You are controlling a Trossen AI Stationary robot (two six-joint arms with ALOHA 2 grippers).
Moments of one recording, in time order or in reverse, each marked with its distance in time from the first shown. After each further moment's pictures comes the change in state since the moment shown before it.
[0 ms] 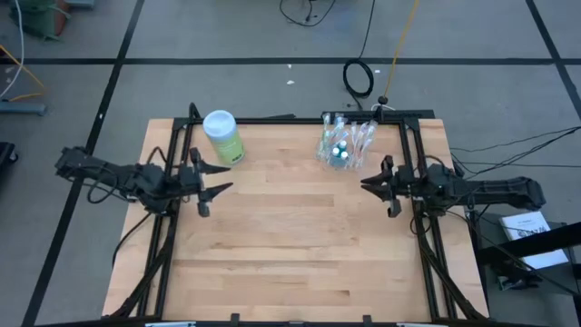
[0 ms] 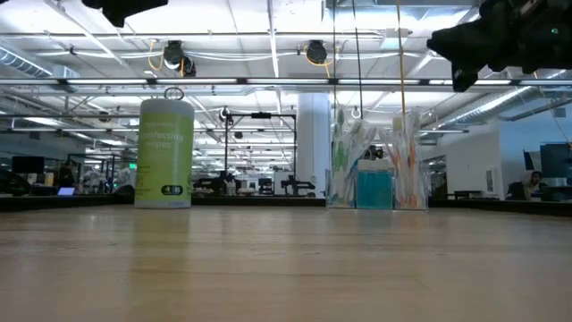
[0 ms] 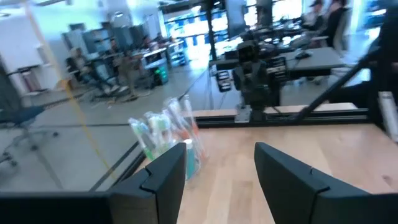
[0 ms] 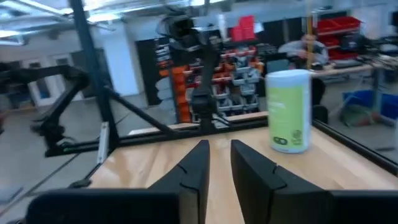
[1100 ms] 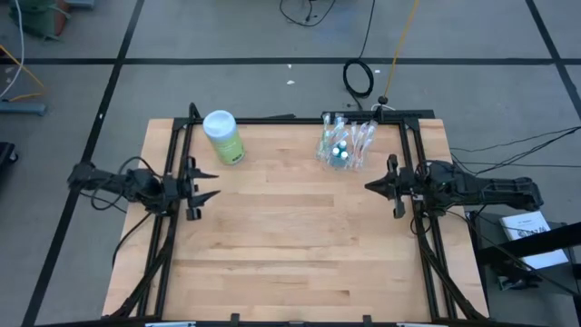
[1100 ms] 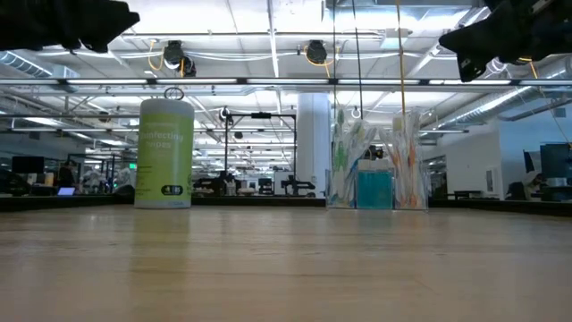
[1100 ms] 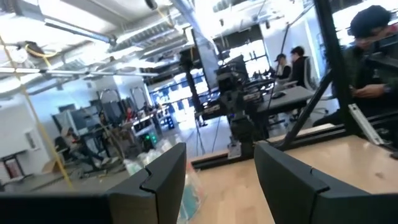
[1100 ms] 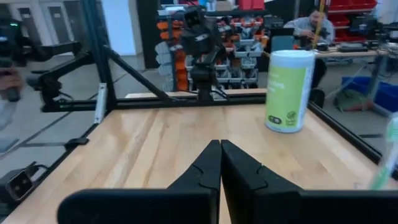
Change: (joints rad) left arm 0.049 -0.436 -0.413 0.249 0.228 0.266; right arm 0.012 -0.053 0.137 -0.339 -0.030 -0.119
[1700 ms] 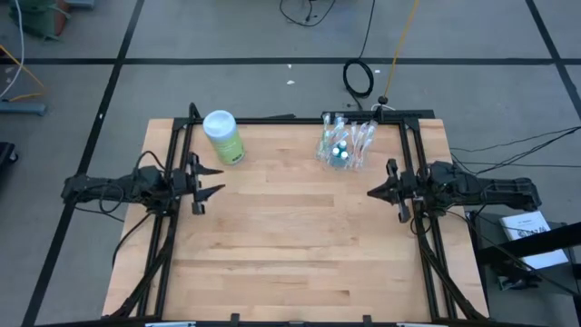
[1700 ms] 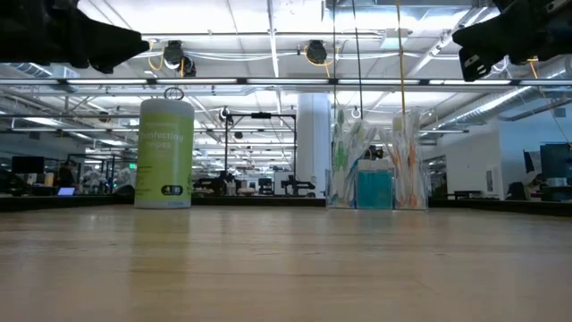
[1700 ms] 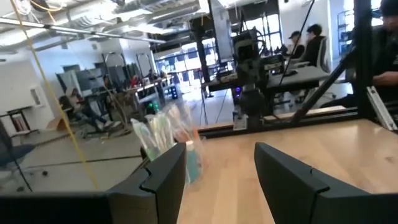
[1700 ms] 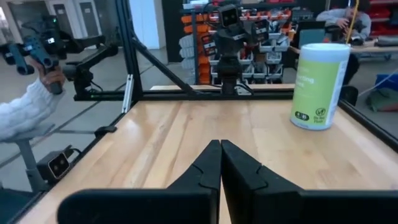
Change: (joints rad) left arm 0.199 0.000 0.000 -0.127 0.113 -0.155; right arm 0.007 -0.039 -0.001 -0.057 -0.102 0.011
